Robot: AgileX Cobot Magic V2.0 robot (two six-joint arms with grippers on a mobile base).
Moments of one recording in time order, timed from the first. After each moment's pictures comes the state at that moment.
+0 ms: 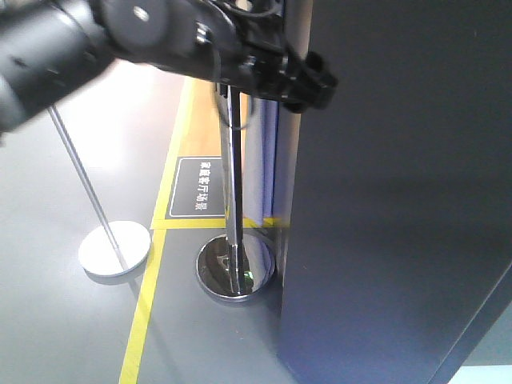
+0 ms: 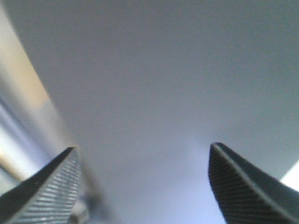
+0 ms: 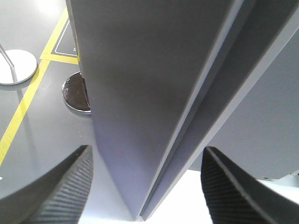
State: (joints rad) left arm -0.63 1.78 -1.88 -0.24 0.73 0.27; right arm 0.34 0.56 -0.75 -0.31 0.96 0.29
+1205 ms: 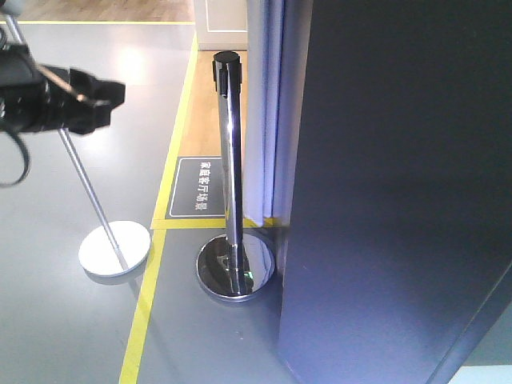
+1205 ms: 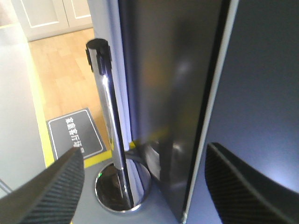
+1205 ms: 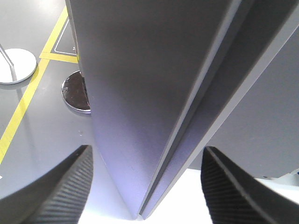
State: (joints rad) left arm -0.27 1.22 -1.13 -0.32 0.41 0.27; right arm 0.34 0.56 -0.75 -0.31 0.97 0.29
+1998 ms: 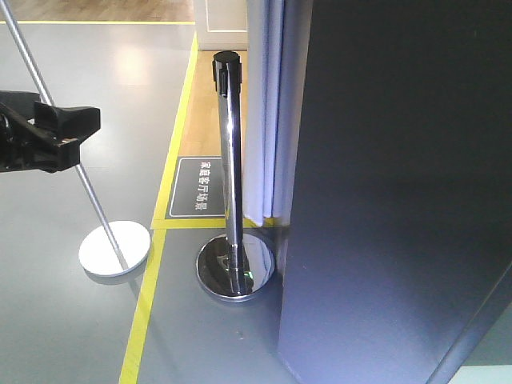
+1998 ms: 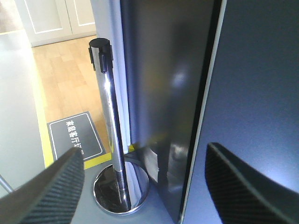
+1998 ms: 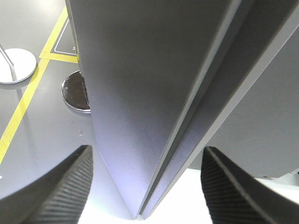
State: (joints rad) left arm -0.27 1.06 -0.97 -0.34 0.36 0.27; right arm 0.34 0.56 -0.75 -0.31 0.97 0.29
